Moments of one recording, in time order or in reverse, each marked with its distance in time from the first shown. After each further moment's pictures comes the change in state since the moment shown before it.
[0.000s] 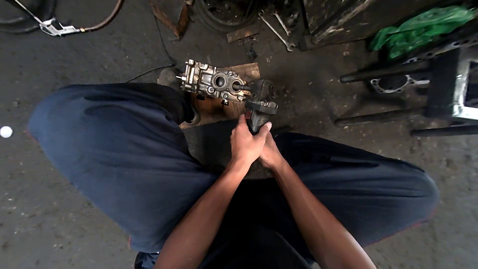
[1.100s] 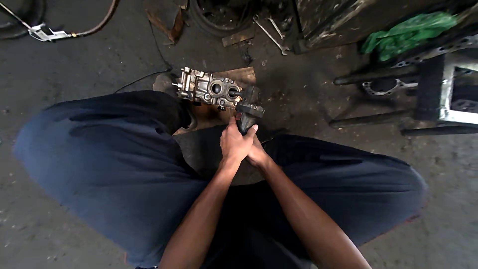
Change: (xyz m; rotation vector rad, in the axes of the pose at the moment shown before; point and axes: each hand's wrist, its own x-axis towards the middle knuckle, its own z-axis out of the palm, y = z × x) left_hand 0.031 -0.006 -0.010 0.199 -0.011 -0.084; right_hand 0.028 0.023 0.010 0.043 -0.061 0.078
